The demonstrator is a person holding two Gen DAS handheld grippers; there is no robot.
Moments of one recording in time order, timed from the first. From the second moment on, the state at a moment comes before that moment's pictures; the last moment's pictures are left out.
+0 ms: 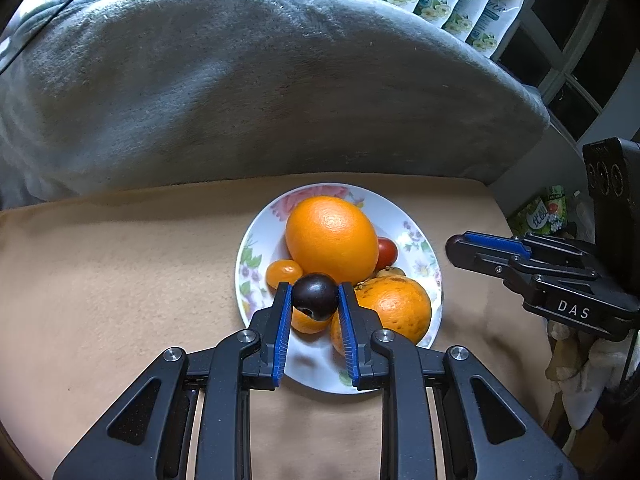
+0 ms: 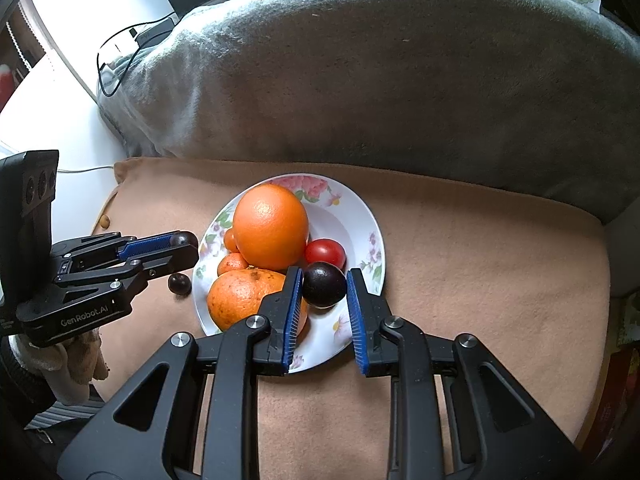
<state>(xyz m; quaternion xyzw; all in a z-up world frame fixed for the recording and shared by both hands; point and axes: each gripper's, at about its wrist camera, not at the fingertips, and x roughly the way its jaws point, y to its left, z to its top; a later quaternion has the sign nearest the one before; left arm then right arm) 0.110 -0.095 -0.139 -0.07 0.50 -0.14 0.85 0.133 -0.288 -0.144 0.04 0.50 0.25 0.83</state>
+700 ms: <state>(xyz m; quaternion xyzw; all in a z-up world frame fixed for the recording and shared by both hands) 0.104 -0.094 -0.128 -0.05 0.49 -0.12 0.86 0.135 -0.286 -0.135 0.03 0.49 0.23 0.84</state>
